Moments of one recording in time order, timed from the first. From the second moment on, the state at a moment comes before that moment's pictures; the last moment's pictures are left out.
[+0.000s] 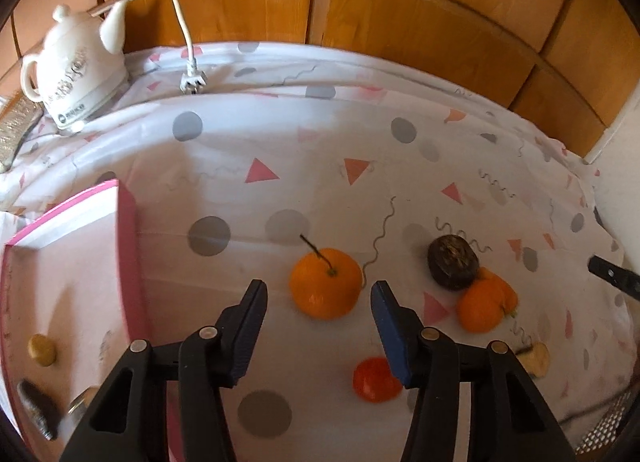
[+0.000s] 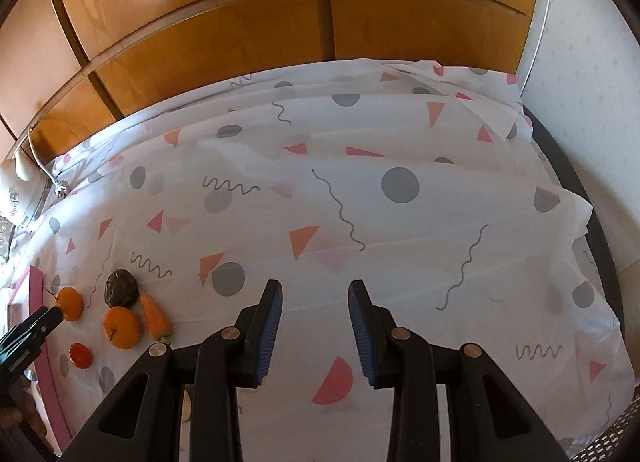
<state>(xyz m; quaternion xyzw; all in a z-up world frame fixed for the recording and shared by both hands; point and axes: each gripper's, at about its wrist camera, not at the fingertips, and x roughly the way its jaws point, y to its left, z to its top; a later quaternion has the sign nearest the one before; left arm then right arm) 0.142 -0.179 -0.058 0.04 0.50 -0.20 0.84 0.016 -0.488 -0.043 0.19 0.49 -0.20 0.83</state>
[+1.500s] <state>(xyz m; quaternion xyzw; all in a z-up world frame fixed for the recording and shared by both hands) 0.087 -0.010 0.002 -0.10 0.44 -0.11 0.88 0.023 -0.473 -0.049 0.16 0.50 -0.19 0.83</state>
